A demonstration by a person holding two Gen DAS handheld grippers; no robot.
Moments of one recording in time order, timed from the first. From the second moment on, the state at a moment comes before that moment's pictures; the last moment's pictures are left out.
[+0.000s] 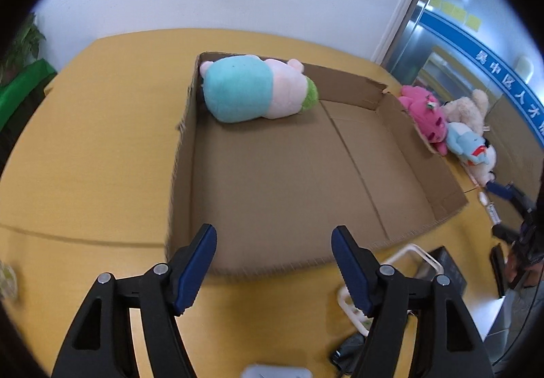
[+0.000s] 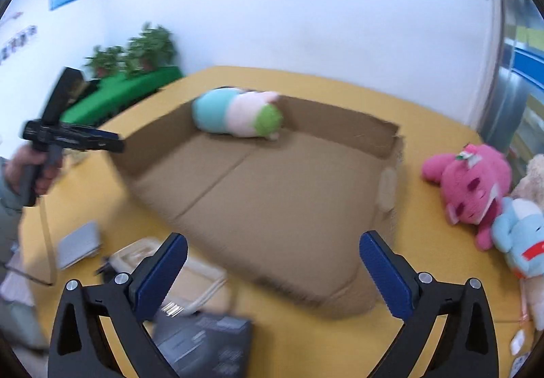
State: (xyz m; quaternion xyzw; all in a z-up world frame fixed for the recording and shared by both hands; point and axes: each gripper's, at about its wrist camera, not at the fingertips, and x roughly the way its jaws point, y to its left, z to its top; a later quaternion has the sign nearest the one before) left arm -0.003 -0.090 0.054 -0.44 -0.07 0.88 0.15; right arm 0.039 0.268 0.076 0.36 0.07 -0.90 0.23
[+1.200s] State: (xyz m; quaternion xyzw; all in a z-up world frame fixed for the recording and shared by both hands) left arm 0.054 0.098 -0.025 -0.52 -0.08 0.76 0.39; right arm 0.128 0.261 -0.029 0.47 0.00 -0.84 0.26
